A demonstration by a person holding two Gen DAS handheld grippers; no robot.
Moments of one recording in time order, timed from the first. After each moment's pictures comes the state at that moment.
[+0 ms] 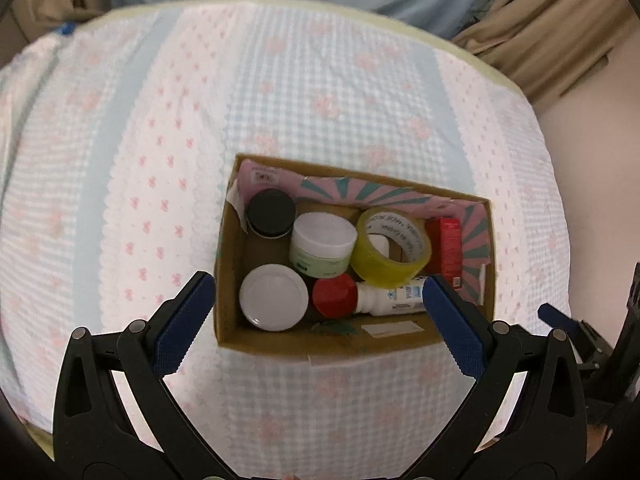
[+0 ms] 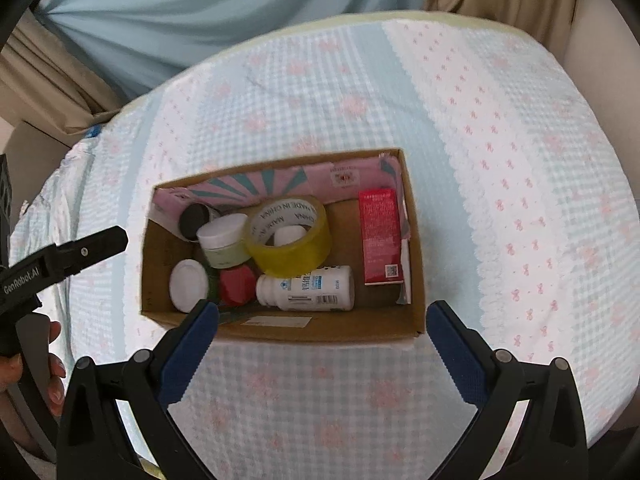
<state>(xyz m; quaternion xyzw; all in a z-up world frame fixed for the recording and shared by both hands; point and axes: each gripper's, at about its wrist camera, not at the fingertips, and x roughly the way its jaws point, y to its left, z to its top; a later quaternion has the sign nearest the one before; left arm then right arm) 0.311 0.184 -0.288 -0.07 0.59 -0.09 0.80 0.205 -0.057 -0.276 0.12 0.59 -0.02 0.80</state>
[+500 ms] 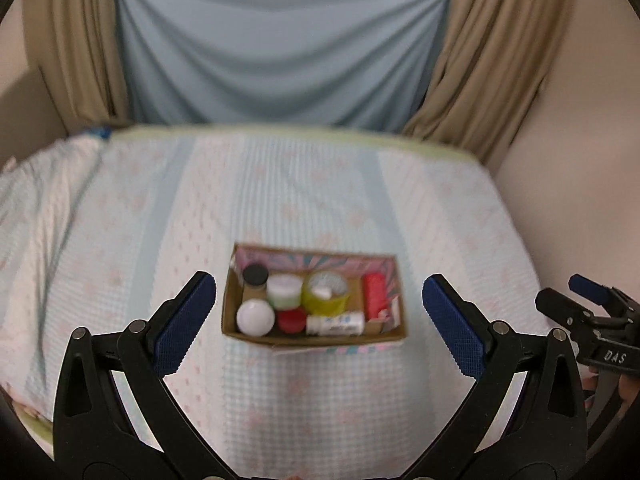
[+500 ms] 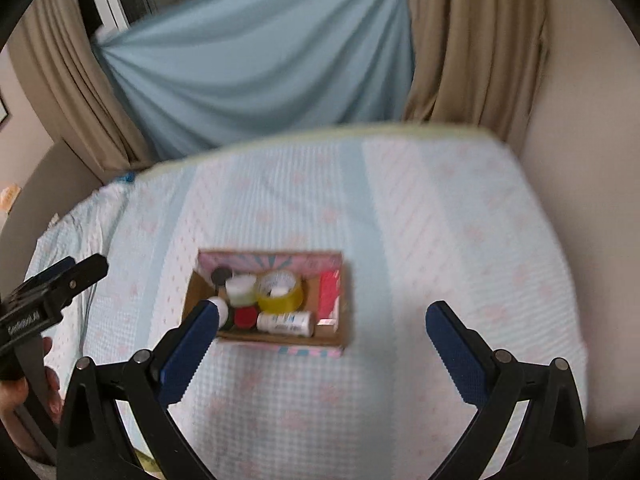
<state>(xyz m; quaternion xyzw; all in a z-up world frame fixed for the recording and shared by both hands) 0.180 0.127 -0.073 -0.04 0.42 -0.08 0.90 0.117 -0.102 -0.071 0.06 0.47 -0.02 0.88</state>
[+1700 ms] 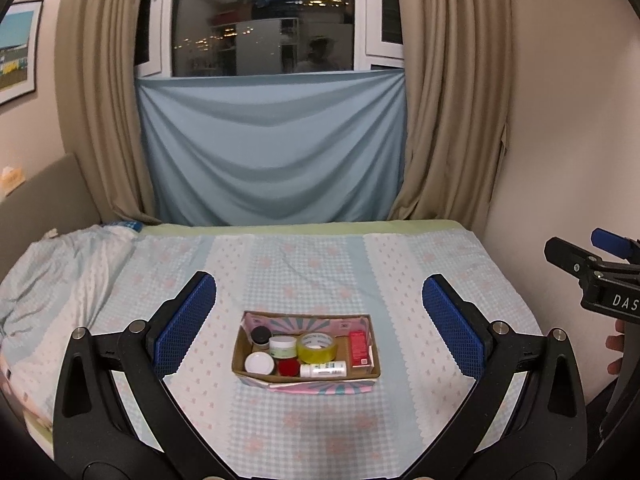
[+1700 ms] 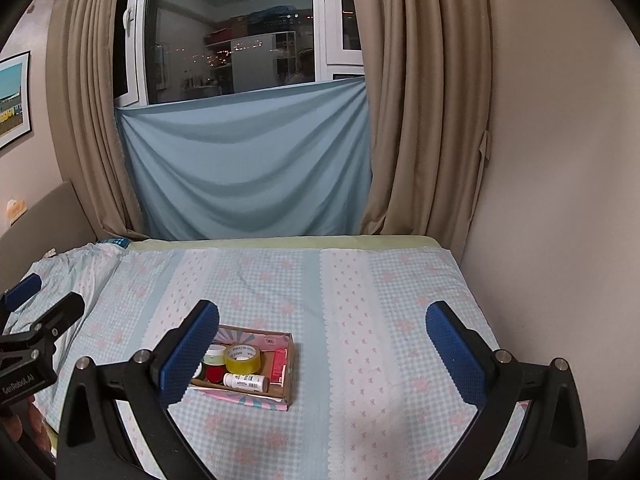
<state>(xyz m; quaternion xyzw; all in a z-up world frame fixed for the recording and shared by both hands) 0.043 0.060 0.020 0.01 0.26 -0.06 0.96 0.012 -0.136 0.037 0.01 0.30 -0.06 0.95</state>
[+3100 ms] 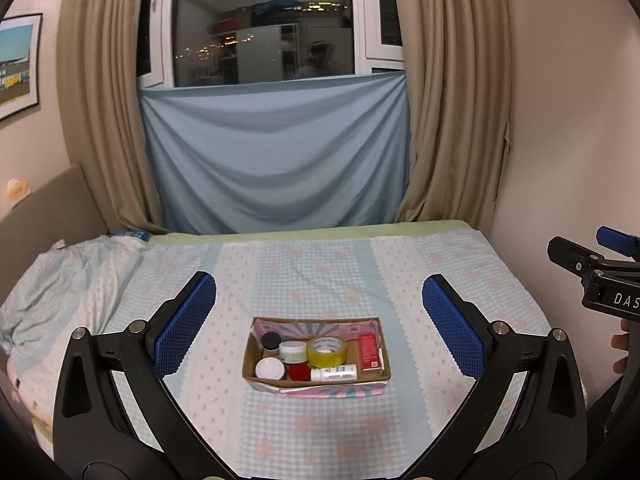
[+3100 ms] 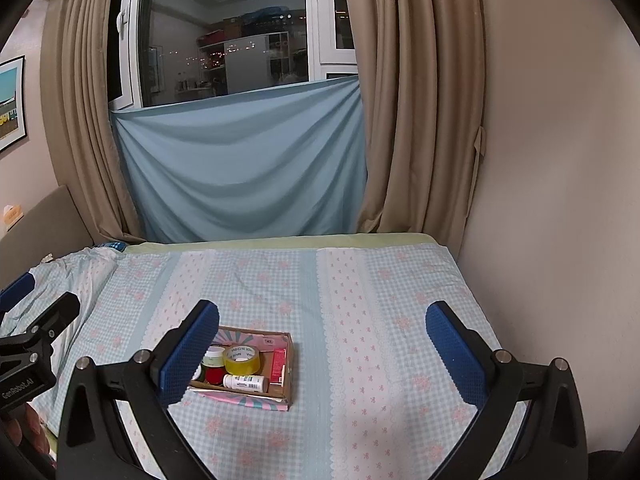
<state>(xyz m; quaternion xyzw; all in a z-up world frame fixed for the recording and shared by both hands) 0.041 0.060 0.028 0.03 0.25 -0.05 0.97 0.010 -0.139 0.038 0.01 0.30 -0.07 0.95</state>
